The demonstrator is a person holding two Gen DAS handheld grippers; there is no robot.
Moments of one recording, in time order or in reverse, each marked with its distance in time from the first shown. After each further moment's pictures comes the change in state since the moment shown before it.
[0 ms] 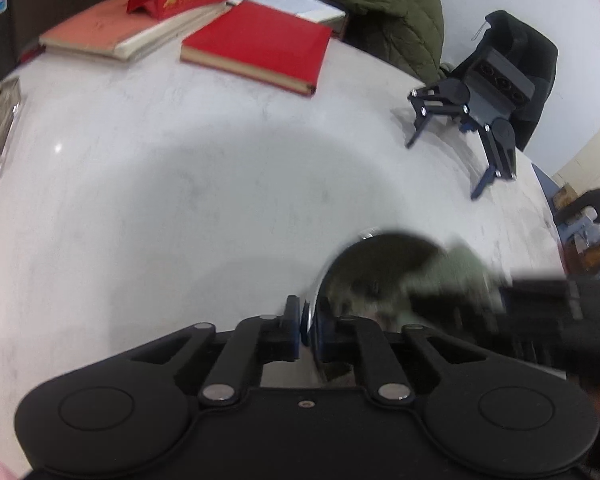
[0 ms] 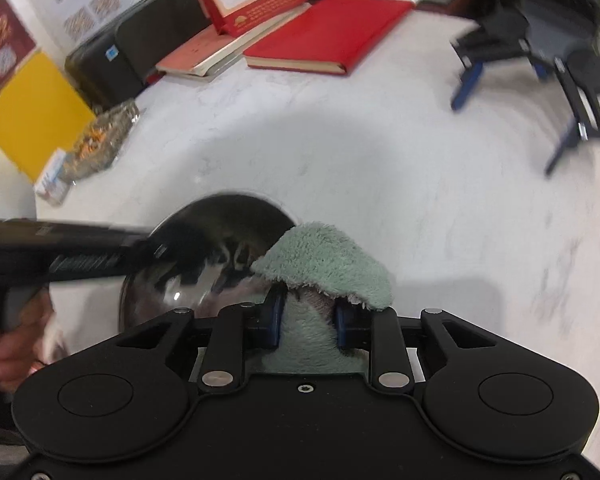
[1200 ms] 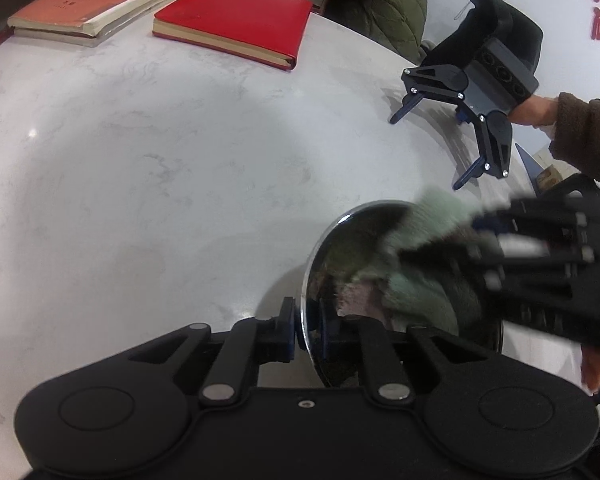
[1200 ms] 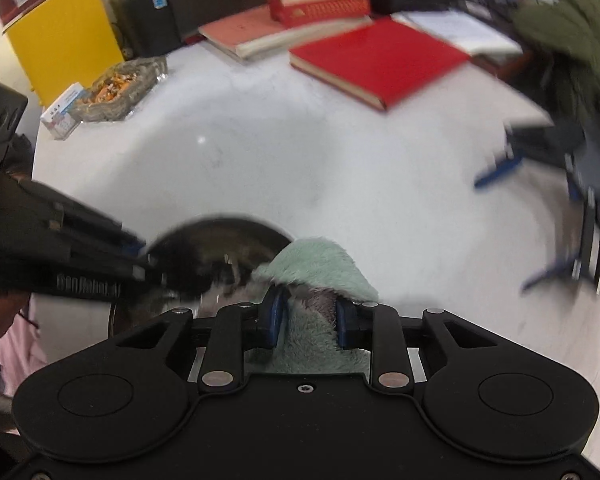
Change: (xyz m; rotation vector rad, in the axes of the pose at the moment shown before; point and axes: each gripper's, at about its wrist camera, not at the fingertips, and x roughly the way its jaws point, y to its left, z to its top) left arm 0.020 0.002 0.014 0.018 0.049 -0.089; right arm -0.002 0.029 0.031 -0.274 0.005 -0.053
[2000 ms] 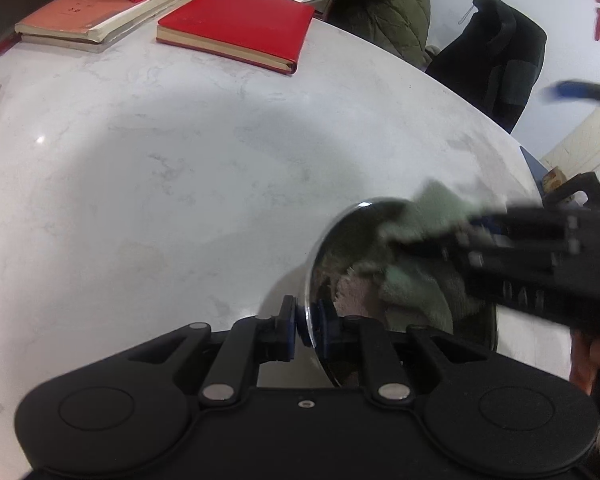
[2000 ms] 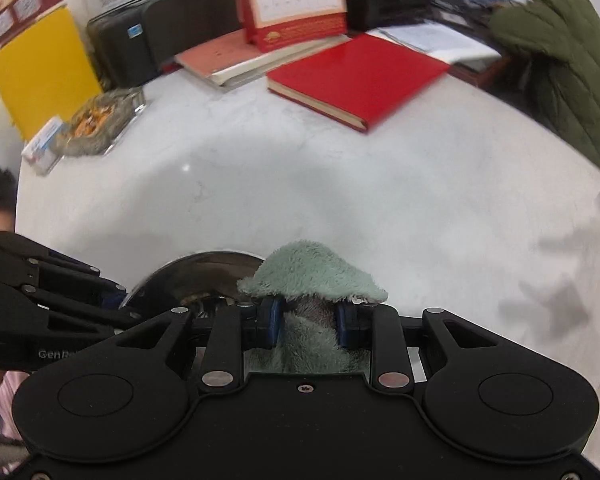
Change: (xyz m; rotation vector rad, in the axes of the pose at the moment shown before) left arm -0.002 -0.005 -0.008 -0.014 -0.031 0.028; right arm 0.001 -0.013 -0.021 0.152 -0.012 -0.047
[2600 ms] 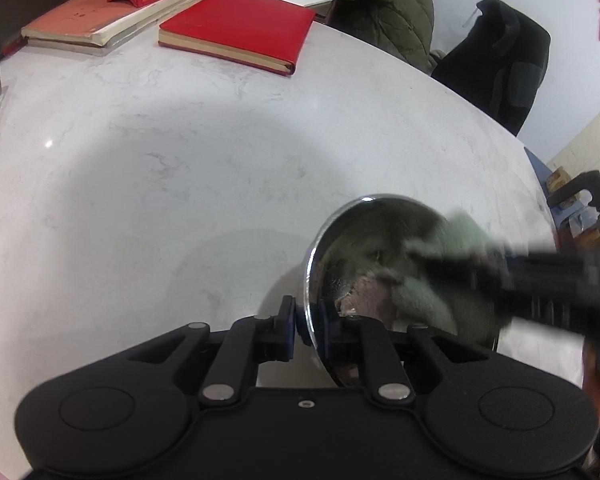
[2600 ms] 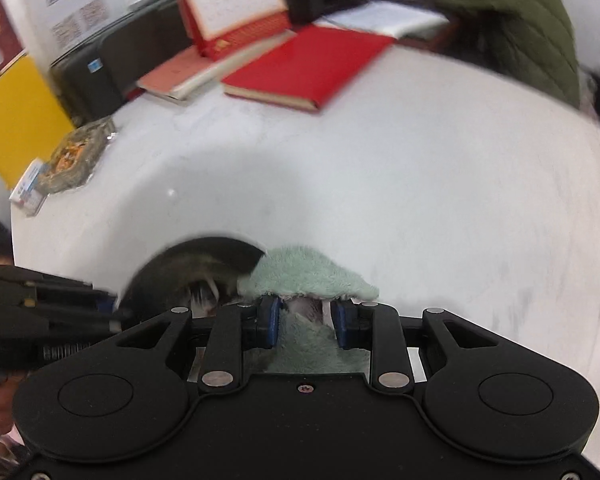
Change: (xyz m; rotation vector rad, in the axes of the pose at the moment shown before) left arm 0.000 -0.010 -0.008 -0.006 -0.021 0.020; right arm -0.014 -0.022 -0.033 0.202 0.005 0.015
